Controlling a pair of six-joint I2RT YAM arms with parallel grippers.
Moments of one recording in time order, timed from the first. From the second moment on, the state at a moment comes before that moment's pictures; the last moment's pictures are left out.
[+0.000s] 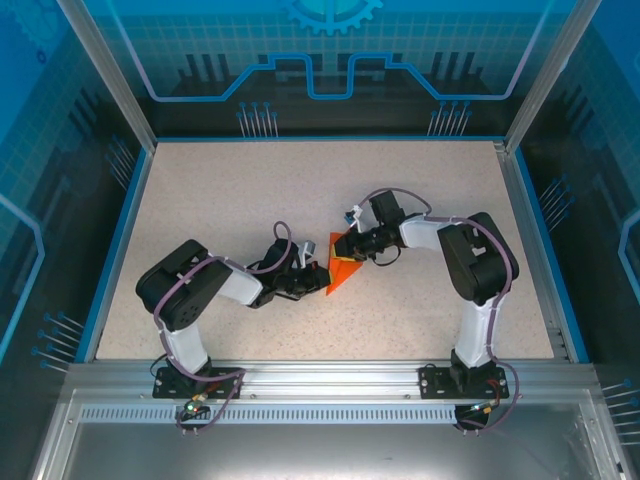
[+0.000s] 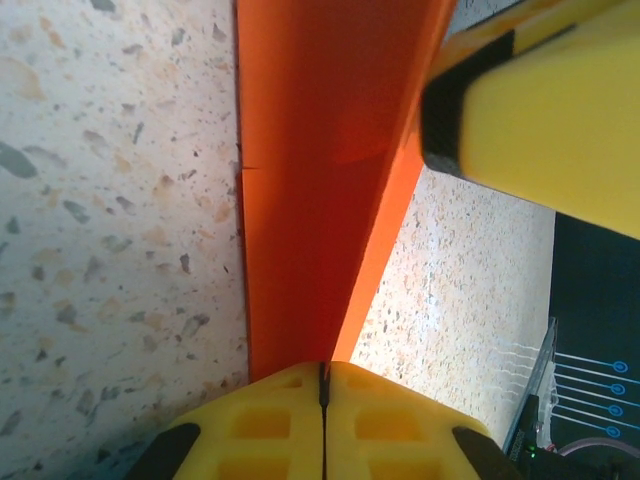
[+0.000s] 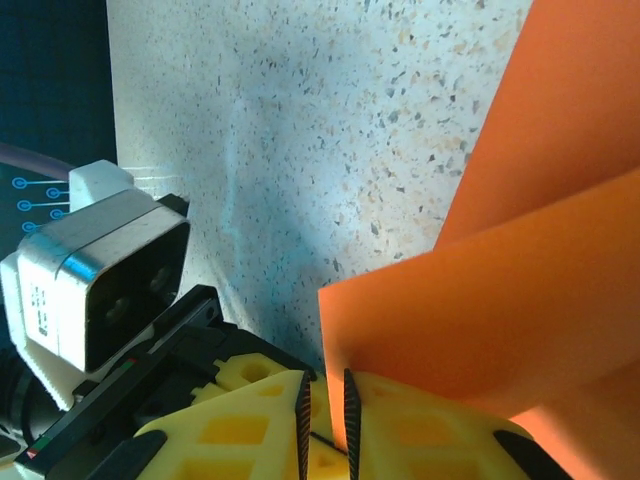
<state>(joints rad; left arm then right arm) -0.60 1.80 0.56 0.58 0.47 -0.98 0.41 1.96 1.08 -0.18 -0.87 0.47</state>
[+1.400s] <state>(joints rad) -0.60 1.75 0.60 0.41 0.43 -0.98 0.39 2.05 1.15 -0.22 -0.86 0.47</state>
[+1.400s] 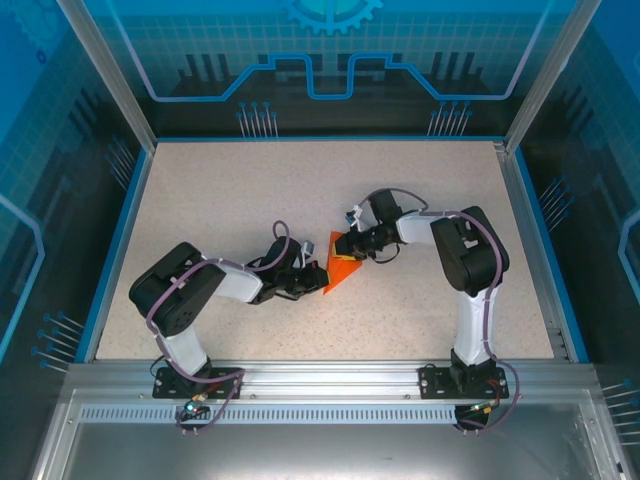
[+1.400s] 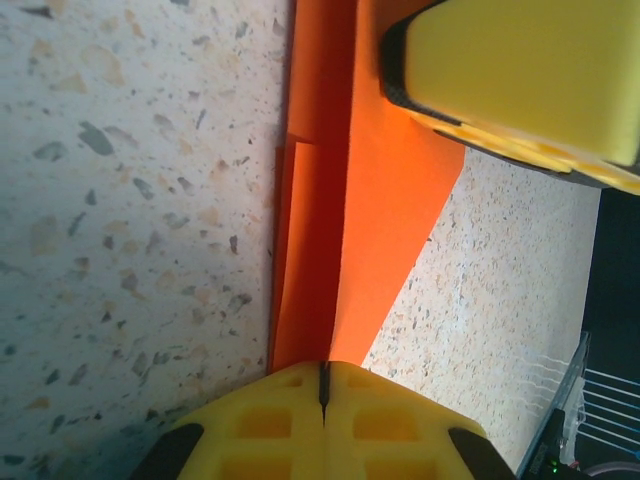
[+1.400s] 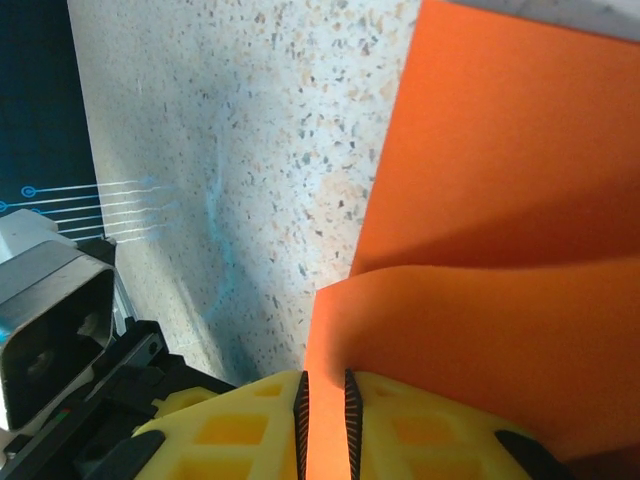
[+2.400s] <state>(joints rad) -0.60 1.75 0.62 0.36 0.42 -1.01 0.43 2.03 1.15 -0.22 -0.84 0.46</state>
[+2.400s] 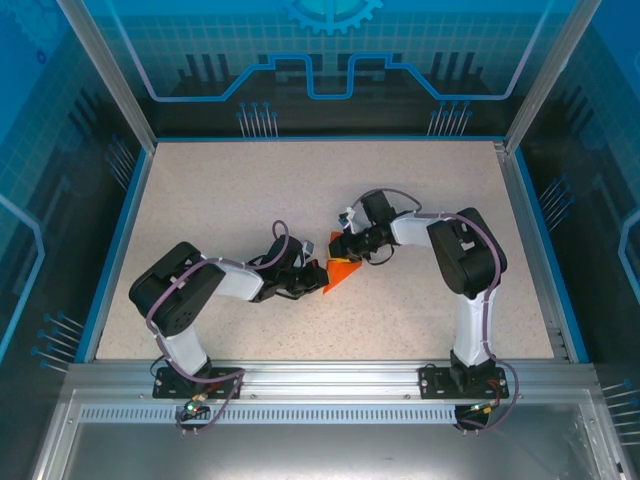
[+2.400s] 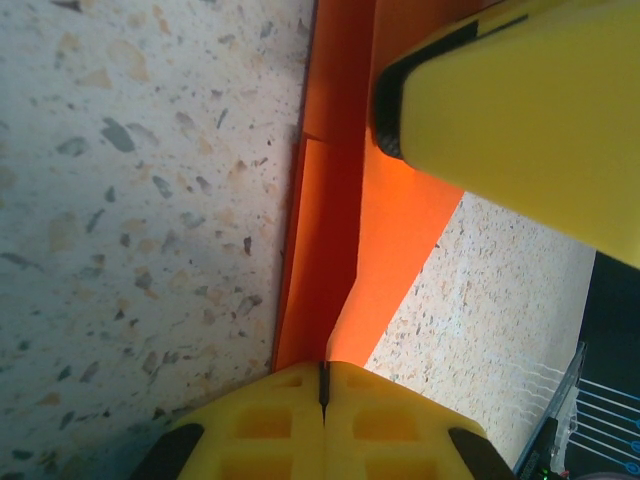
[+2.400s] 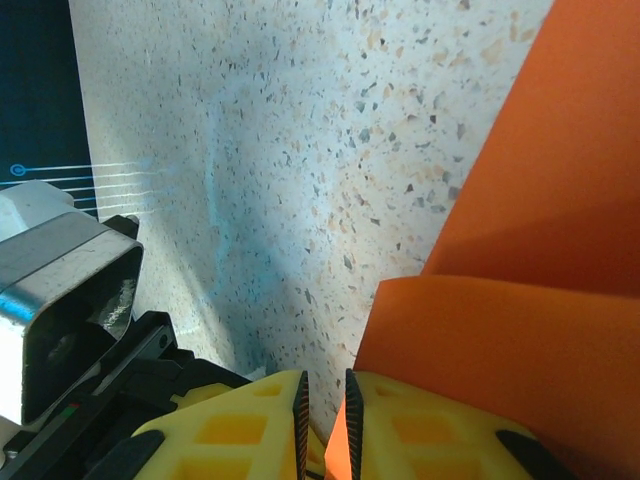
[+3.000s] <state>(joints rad) -0.60 1.75 0.64 0.32 0.42 -1.00 0.43 2.04 1.16 -0.27 -0.76 0.46</state>
